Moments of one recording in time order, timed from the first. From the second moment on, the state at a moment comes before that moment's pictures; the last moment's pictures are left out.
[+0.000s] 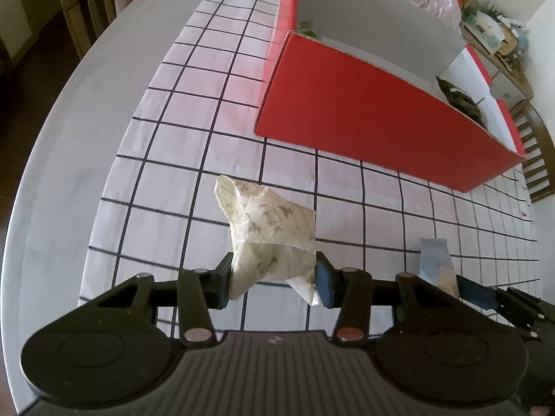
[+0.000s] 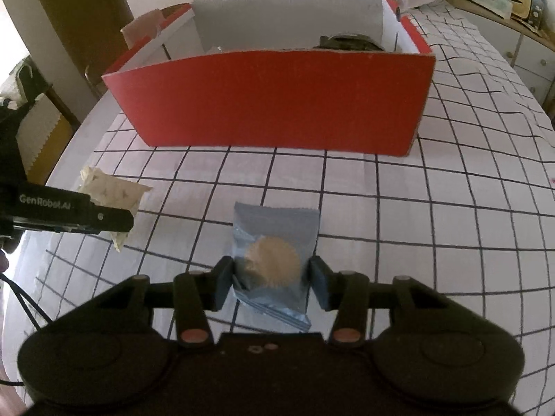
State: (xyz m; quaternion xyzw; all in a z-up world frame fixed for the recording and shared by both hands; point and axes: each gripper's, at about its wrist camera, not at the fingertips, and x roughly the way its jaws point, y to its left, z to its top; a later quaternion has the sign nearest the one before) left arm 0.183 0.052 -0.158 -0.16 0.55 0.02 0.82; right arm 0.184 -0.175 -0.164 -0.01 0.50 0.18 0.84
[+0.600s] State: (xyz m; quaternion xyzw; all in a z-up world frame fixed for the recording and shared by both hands) left arm 0.160 0.031 -0.084 -0.11 0.48 -0.01 0.87; right arm 0.171 -0.196 -0.097 -0.02 0.45 0.20 0.87
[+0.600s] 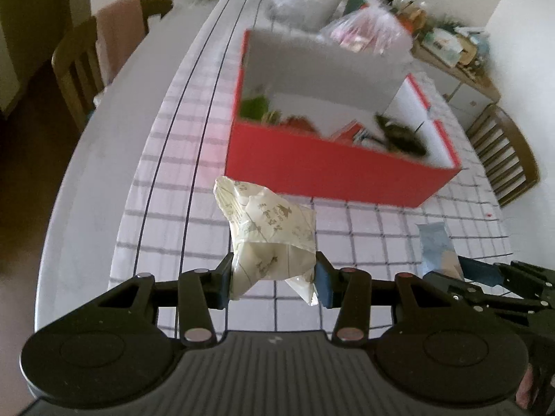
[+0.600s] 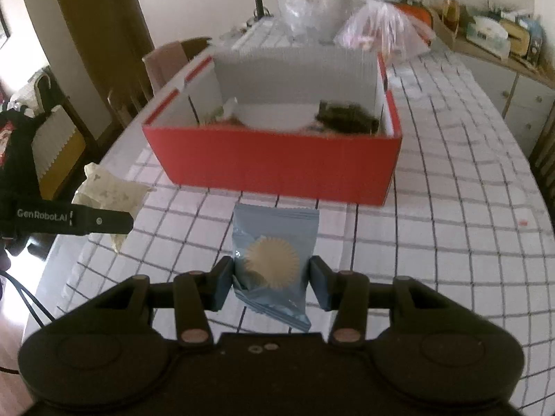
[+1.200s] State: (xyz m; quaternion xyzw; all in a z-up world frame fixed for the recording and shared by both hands) left arm 0.186 0.011 -0.009 -0.06 0.41 -0.03 0.91; right arm 0.204 -0.189 -0.032 -0.04 0.38 0.21 0.90
